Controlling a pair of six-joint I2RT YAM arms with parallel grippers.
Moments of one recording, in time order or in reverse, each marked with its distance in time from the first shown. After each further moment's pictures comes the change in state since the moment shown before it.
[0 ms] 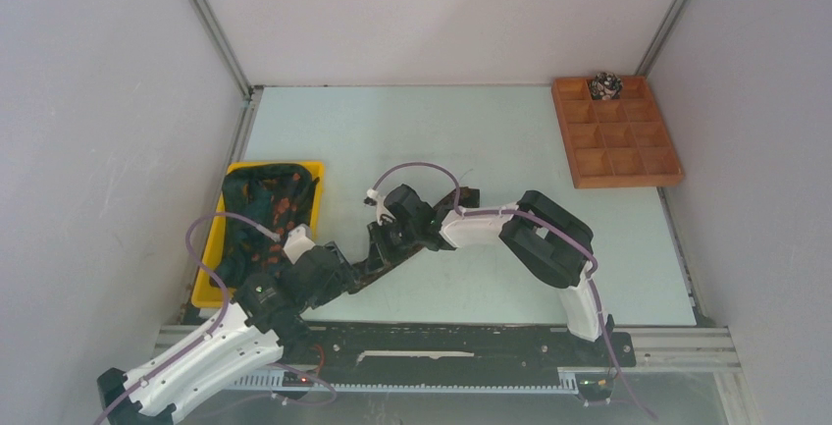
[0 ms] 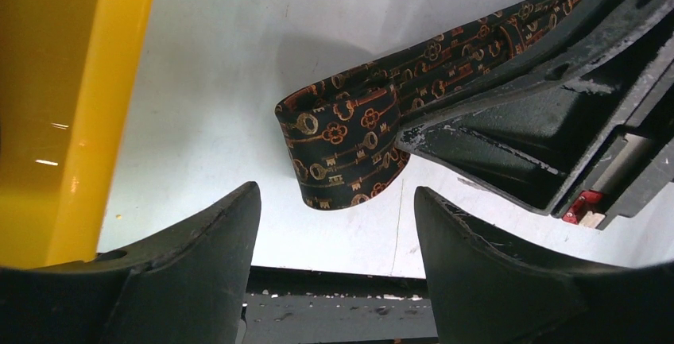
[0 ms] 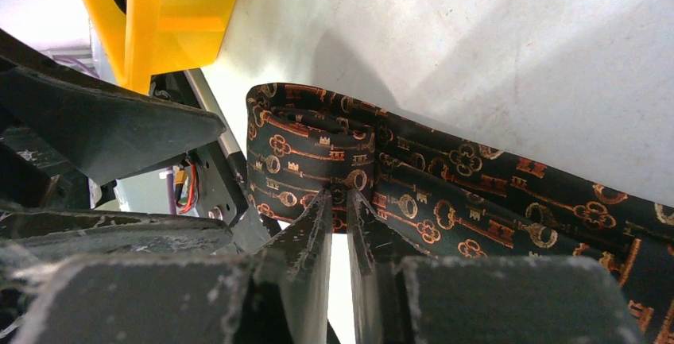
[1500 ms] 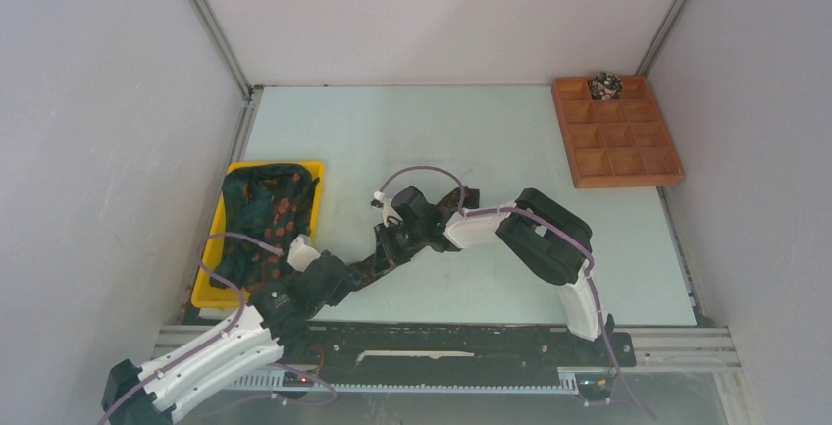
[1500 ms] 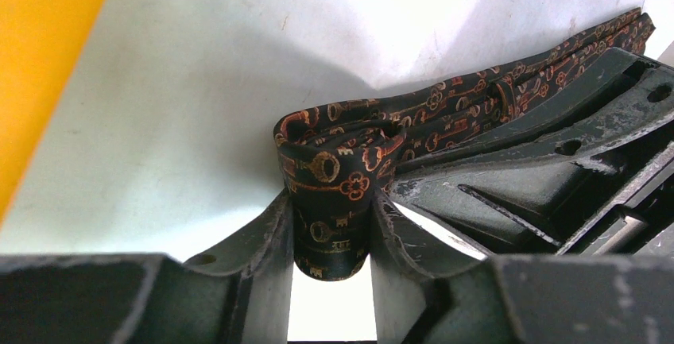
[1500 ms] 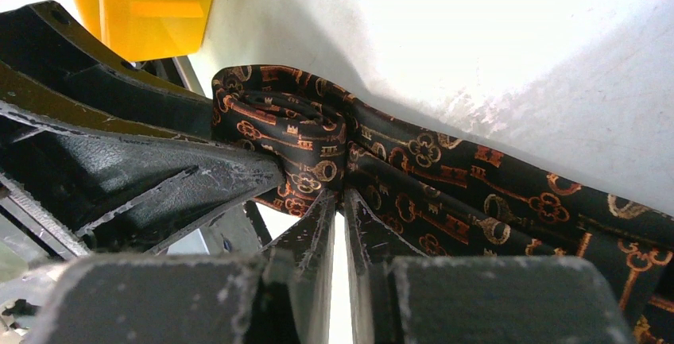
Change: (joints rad) left arm -0.002 0.010 -0.193 0.258 -0.032 -0.219; right arm -0.028 0.016 -0.061 0.082 -0.053 0.001
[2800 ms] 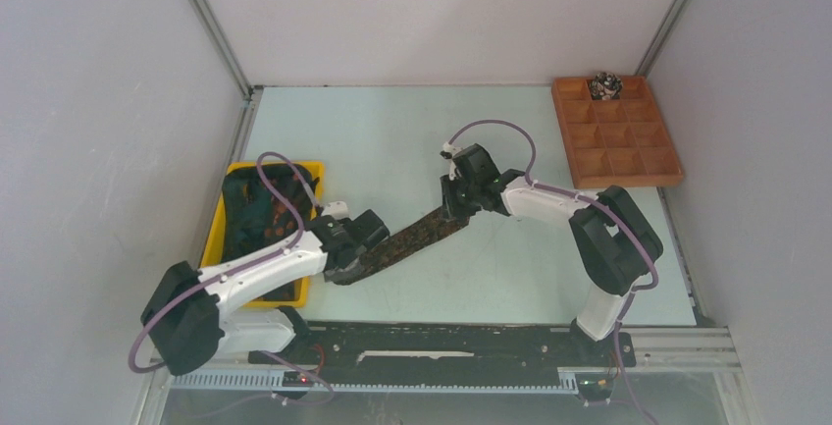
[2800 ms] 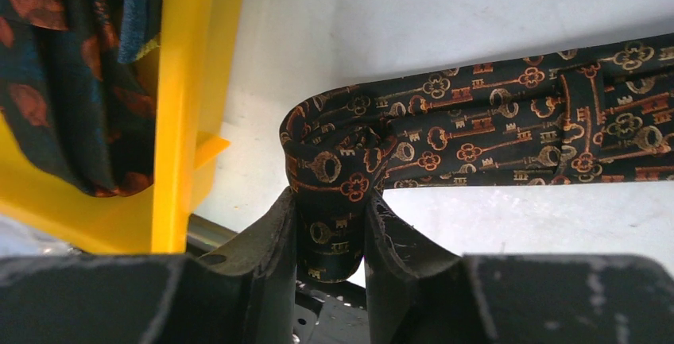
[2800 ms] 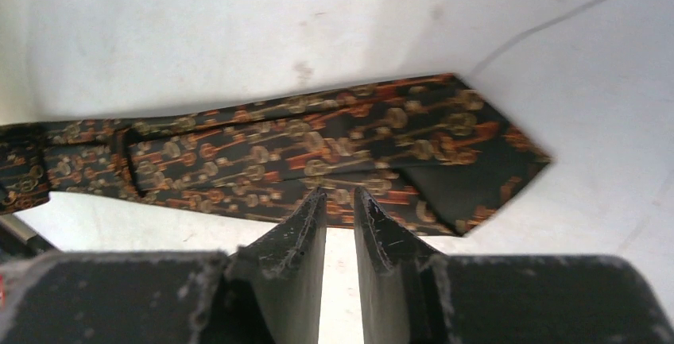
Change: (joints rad) left arm 0.000 0.740 0.536 -0.388 -0.109 0.344; right arm -0.328 -0.318 -0.085 -0.399 0.412 -0.270
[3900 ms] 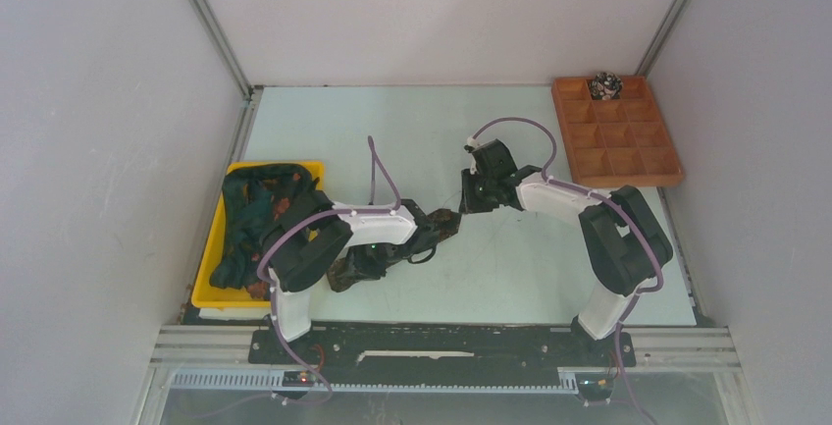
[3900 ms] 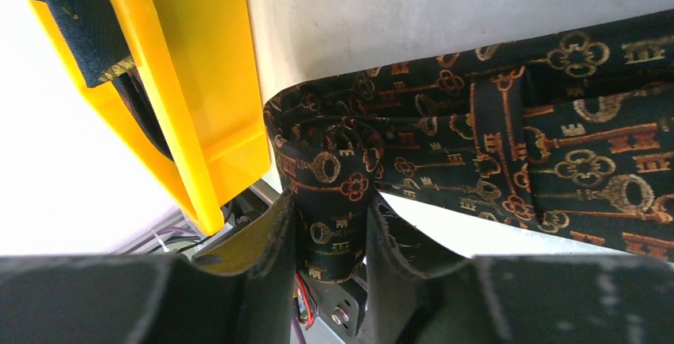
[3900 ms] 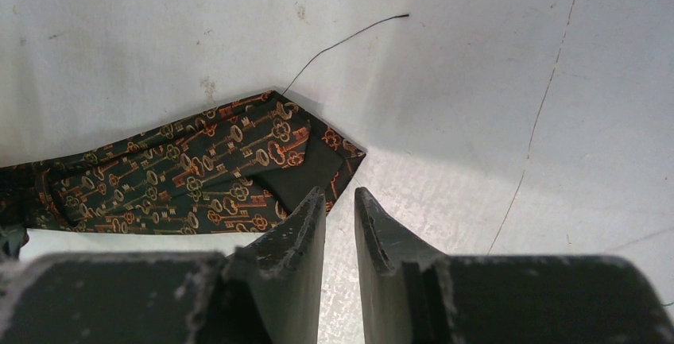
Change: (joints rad) left arm -0.119 0.660 0.343 -0.295 -0.064 0.021; right arm -0.095 -0.024 -0.030 -0.028 0.023 0.030
